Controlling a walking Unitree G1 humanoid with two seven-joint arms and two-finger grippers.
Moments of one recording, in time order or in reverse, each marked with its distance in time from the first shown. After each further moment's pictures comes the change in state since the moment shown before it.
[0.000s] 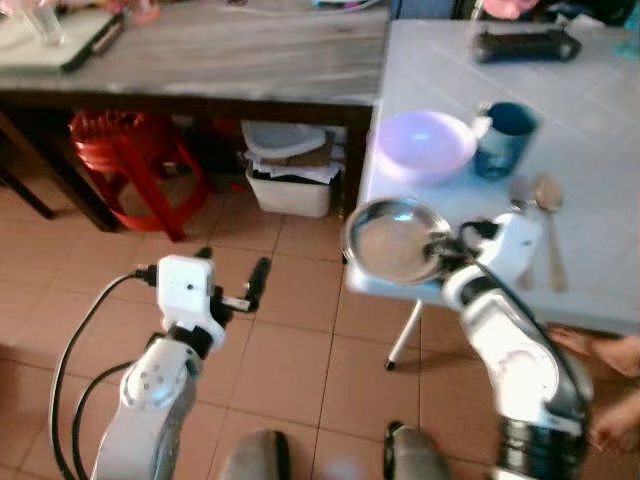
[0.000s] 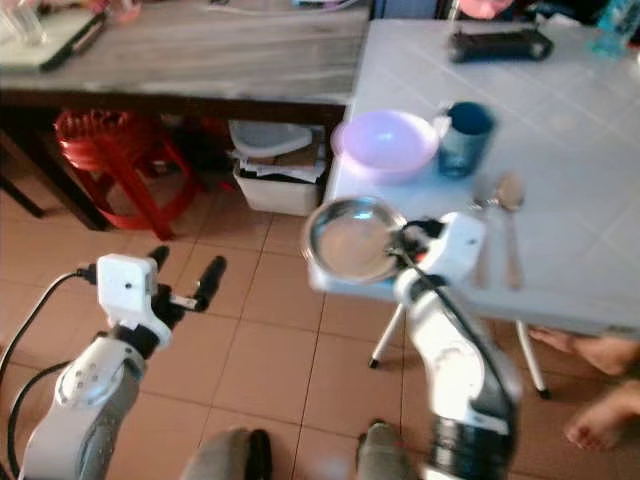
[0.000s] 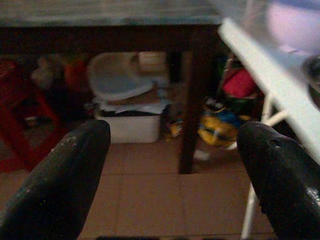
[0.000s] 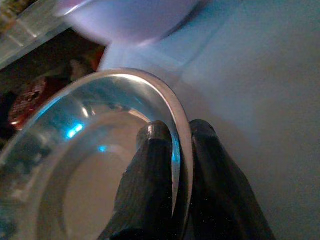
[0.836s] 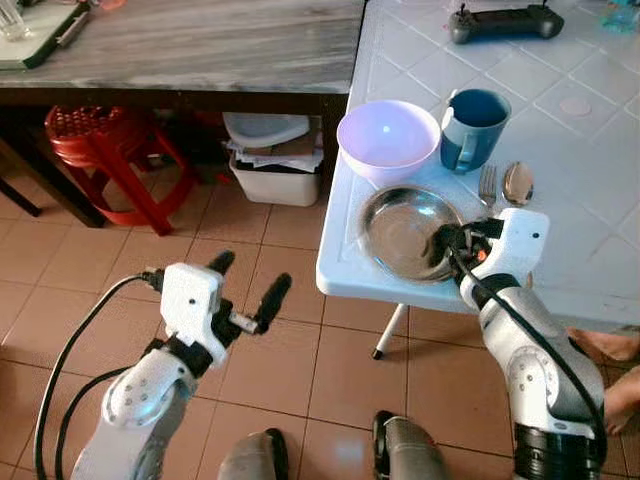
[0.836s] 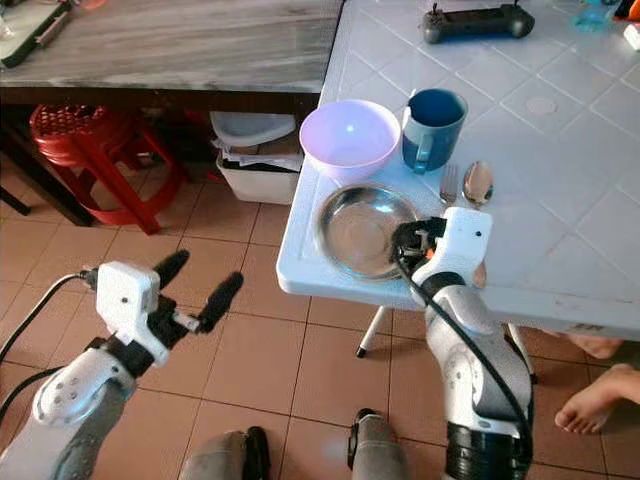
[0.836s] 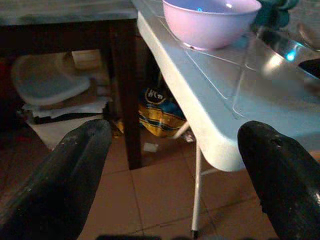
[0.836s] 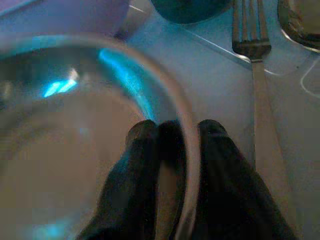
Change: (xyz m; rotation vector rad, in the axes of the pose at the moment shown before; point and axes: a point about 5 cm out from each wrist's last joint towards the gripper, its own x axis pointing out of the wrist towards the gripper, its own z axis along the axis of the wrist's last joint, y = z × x) left arm -0.023 -0.015 0.017 0.002 -0.019 -0.264; right arm -0.009 -0.015 0.013 -0.226 -0.052 -0.050
